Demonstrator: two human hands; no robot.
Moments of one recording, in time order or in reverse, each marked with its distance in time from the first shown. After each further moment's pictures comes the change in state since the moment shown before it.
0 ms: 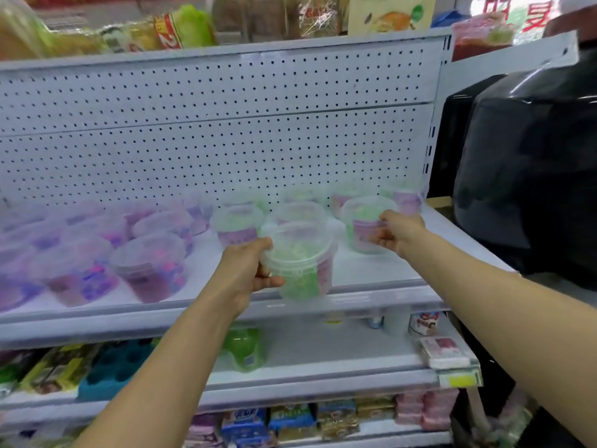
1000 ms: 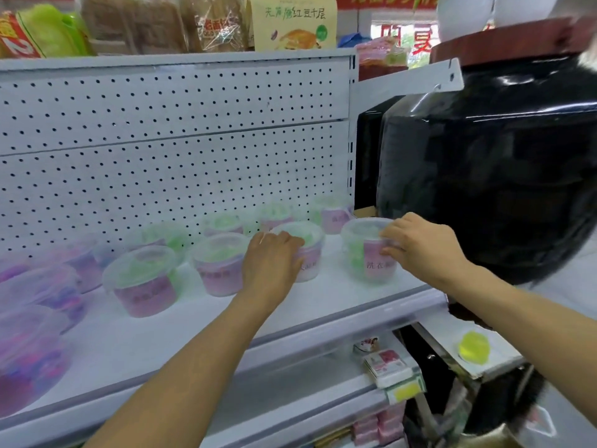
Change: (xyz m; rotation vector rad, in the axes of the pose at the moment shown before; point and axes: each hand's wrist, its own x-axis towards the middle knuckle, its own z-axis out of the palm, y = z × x) left_hand 0.080 -0.022 0.151 1.400 -0.144 1.059; right_hand -0.008 -0.039 -0.143 -1.668 0.192 -1.056
